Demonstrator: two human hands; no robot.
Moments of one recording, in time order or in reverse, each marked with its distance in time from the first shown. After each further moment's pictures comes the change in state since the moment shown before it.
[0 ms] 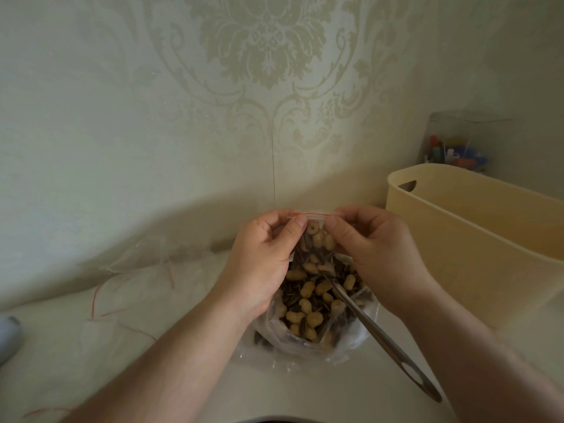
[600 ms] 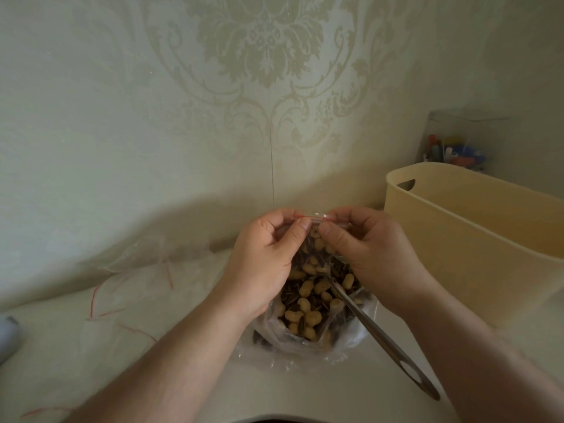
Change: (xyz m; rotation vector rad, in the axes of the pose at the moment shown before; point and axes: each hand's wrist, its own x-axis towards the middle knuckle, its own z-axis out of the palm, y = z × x) left_hand -0.003 0.000 0.000 0.116 -0.060 0.079; right_hand 0.001 0.002 -0.002 -0.058 -0.085 -0.035
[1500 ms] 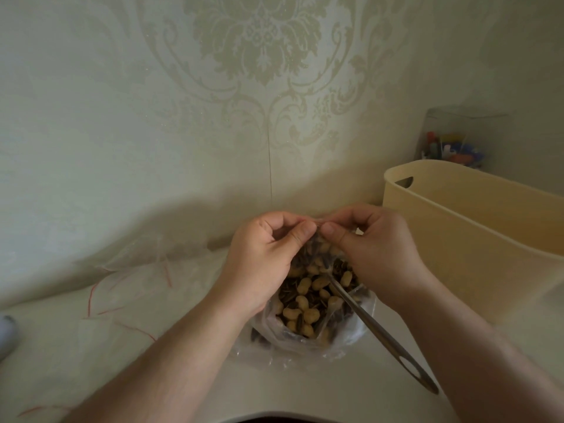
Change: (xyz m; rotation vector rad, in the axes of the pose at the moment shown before) left_hand -0.001 0.001 -0.003 0.149 0.024 -0.001; right_hand 0.001 -0.001 -0.001 -0.128 0.117 0.003
